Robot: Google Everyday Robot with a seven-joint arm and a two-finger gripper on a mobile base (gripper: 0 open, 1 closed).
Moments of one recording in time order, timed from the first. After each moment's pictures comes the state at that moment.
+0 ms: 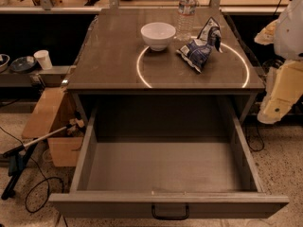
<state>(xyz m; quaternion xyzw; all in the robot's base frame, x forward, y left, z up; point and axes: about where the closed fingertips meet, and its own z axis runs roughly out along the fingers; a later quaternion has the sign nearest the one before) 0.438 -0.217 0.976 -0.60 0.78 -0.03 0.16</state>
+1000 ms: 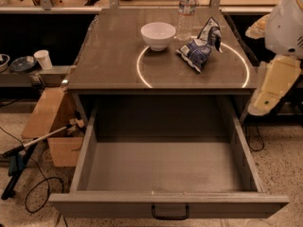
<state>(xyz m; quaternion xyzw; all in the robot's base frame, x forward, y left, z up) 0.458 -0.208 0.977 -0.61 0.77 -0.03 0.19</state>
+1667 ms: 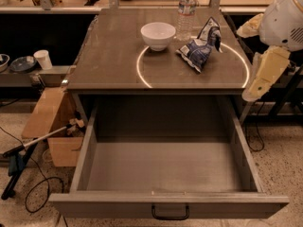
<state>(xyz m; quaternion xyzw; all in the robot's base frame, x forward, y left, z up) 0.501 -0.210 0.961 -0.62 0.75 0.04 0.22</state>
